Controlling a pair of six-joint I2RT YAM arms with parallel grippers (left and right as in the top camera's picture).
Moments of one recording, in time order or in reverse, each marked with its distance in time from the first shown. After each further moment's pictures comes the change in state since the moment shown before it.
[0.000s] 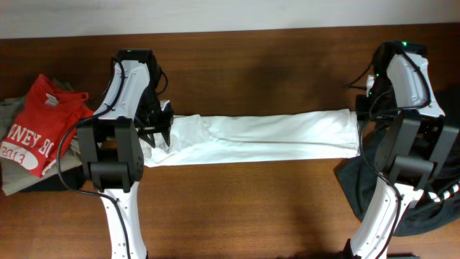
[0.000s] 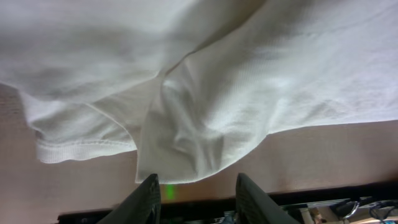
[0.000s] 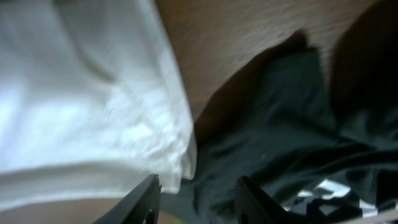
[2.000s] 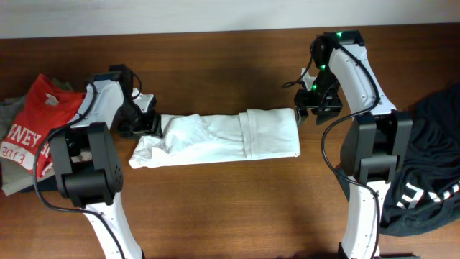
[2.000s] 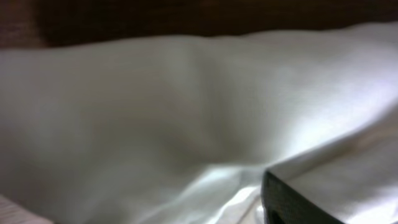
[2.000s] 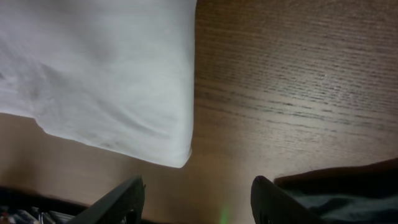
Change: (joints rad) left arm 0.148 -0.155 -0.369 0.575 0.071 0.220; right arm 0.326 0.021 0.116 -0.114 -0.278 -0.072
